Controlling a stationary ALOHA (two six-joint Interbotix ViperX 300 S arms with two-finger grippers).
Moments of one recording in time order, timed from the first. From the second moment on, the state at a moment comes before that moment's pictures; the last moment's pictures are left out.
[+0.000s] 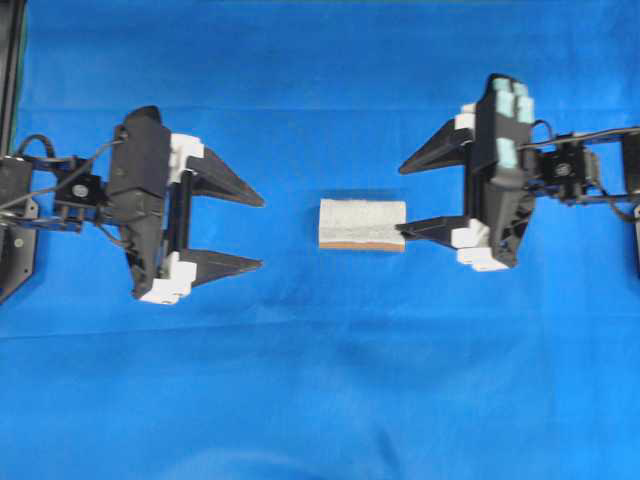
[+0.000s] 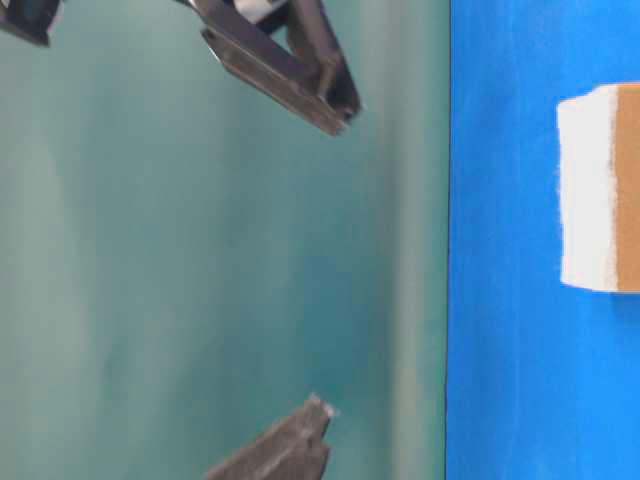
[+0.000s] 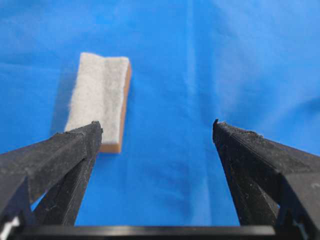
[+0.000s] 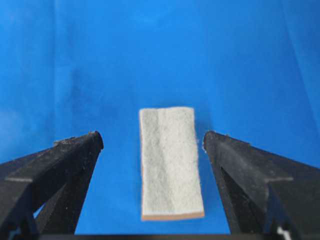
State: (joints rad) left arm -0.06 -0.41 0.92 -0.02 -0.17 -0.11; right arm -0.05 -0.35 0.82 -0.11 0.07 0.20
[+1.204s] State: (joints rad) left arm -0.06 -1.36 1.35 -0.02 0.17 -0.04; right arm -0.05 -1.18 1.28 -0.10 0.21 0.22
